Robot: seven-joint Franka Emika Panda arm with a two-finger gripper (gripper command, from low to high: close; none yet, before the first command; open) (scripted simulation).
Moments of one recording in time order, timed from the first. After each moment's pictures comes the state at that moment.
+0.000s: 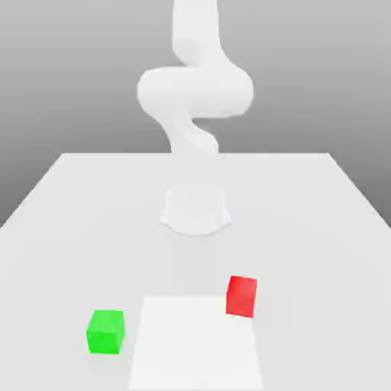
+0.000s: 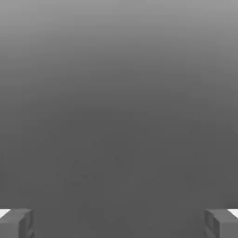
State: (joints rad) arm 0.04 -0.73 -0.01 -2.36 -0.01 2.35 0.70
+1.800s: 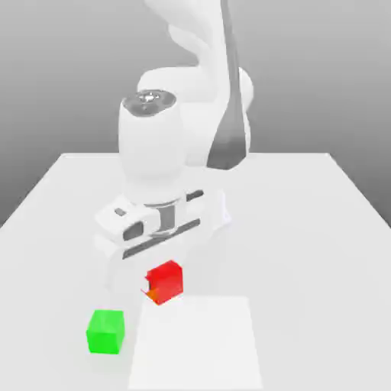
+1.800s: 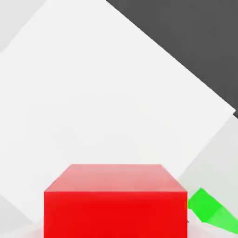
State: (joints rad) arm -0.06 -0.02 -0.28 -2.67 0.00 2.65 0.05
